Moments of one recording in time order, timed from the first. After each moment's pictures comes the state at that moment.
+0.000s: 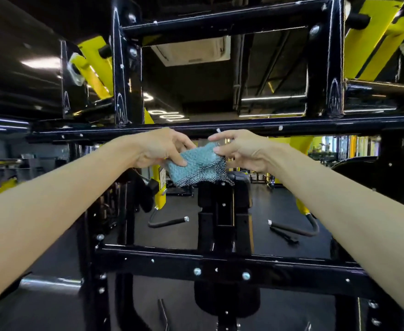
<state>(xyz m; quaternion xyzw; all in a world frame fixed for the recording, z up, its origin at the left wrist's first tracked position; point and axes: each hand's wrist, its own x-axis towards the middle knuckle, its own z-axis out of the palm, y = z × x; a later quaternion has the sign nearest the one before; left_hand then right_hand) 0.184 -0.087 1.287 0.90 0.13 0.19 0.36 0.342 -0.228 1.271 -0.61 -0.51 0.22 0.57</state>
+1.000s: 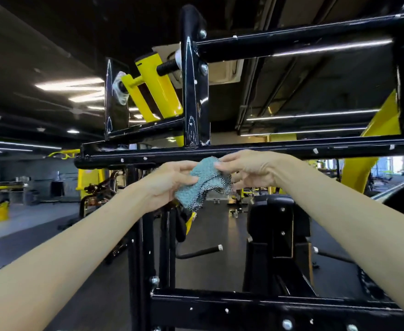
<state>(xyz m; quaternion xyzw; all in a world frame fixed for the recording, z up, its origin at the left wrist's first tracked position) 0.093 0.131 1.265 0.79 0.01 0.24 0.57 0.244 -0.016 1.297 -0.63 -0.50 0.28 0.52</state>
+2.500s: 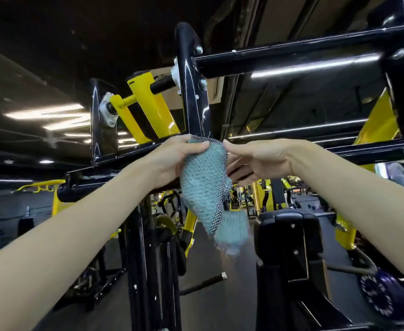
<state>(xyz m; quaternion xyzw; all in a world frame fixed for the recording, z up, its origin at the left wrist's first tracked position) 0.117 0.166 1.347 0.80 -0.07 0.29 0.52 0.239 0.004 1.341 -0.70 -0.51 0.18 0.46</state>
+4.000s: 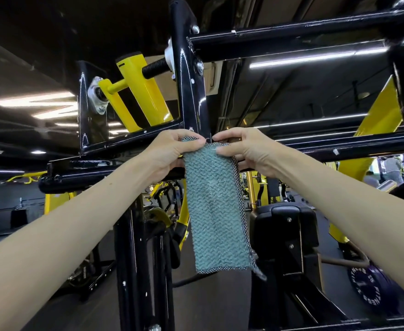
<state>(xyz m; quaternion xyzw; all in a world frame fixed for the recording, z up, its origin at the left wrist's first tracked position) 0.145 0.191 1.340 0.80 -0.06 0.35 0.48 0.259 0.032 1.326 -0.60 -0.52 0.04 0.61</state>
